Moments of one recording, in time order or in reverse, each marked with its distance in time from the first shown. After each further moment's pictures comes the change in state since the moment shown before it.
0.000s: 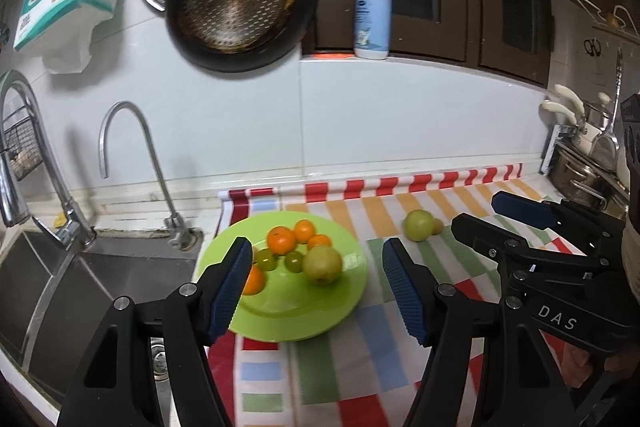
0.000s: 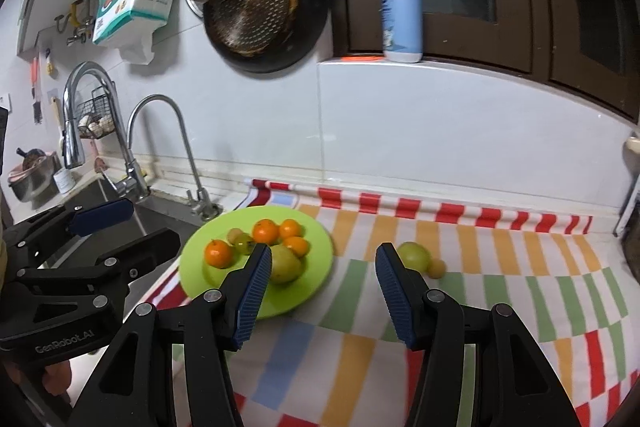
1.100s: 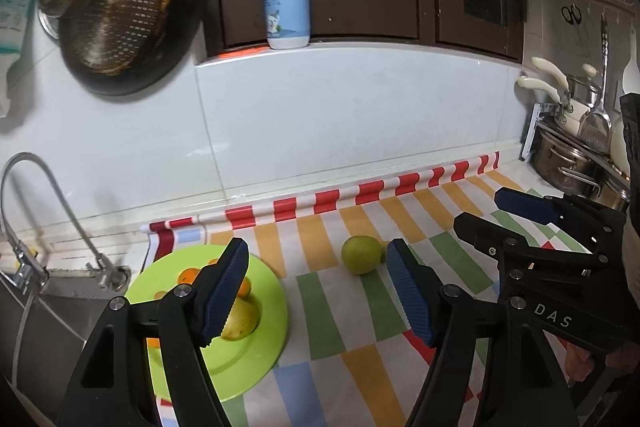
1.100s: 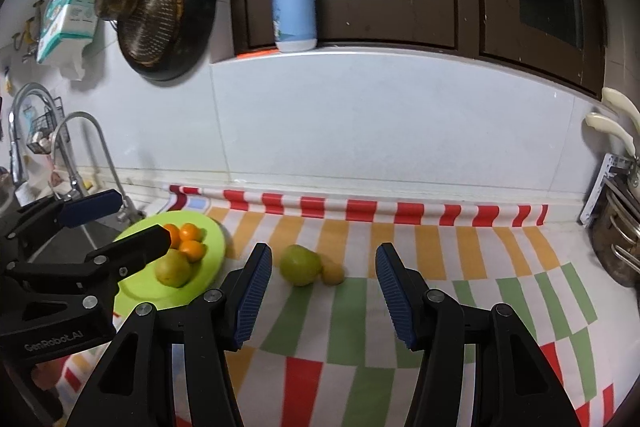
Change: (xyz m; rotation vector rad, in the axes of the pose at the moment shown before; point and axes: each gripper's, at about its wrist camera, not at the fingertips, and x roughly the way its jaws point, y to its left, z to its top) left arm 0.081 -0.090 0.033 0.103 0.029 -0.080; right arm 0.019 -0.108 -0.004 0.059 0.015 -0.129
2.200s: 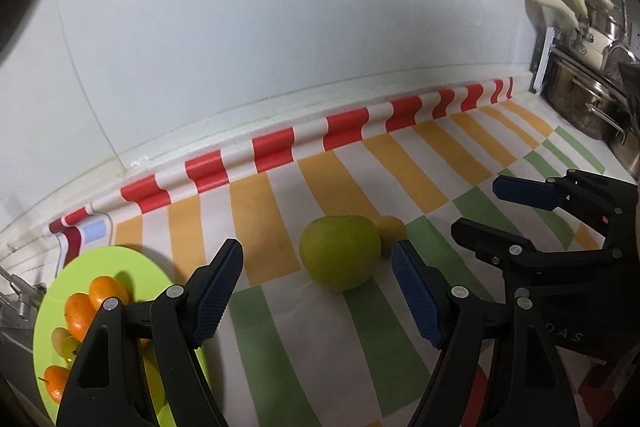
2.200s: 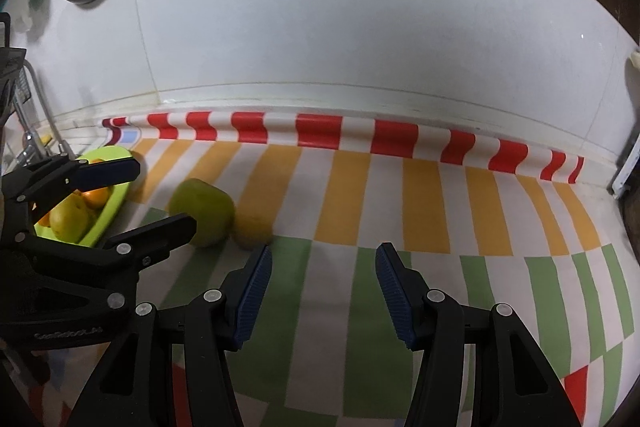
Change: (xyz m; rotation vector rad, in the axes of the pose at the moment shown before) left arm 0.157 -0.030 -0.013 0.092 0.213 -0.097; right arm 0.122 -0.052 -0.038 -0.015 0.229 -0.015
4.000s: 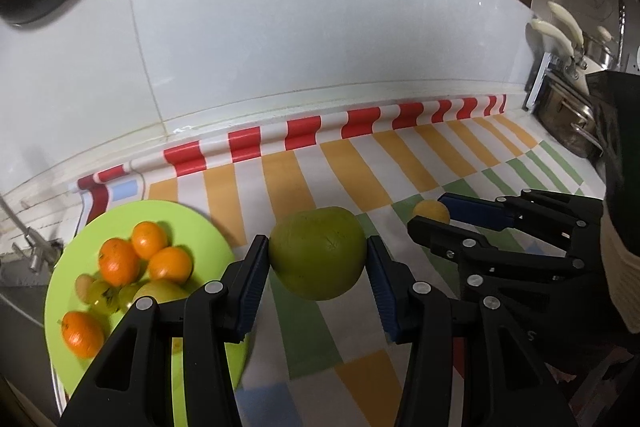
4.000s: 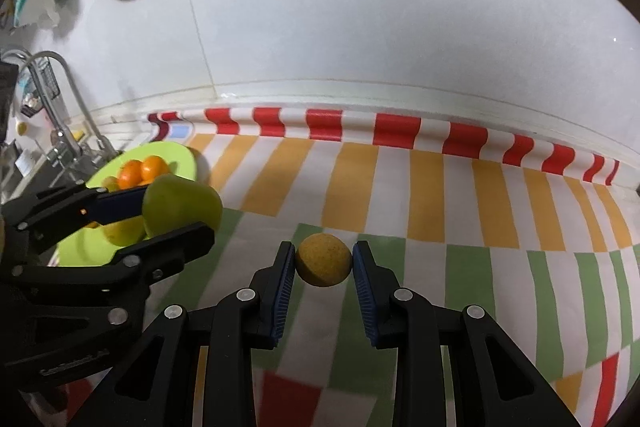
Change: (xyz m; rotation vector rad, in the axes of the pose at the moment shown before) left arm -0.062 0.023 -0.029 -0.088 -0.018 -0.014; right arm -0.018 0.052 0.008 -0.007 0.016 0.116
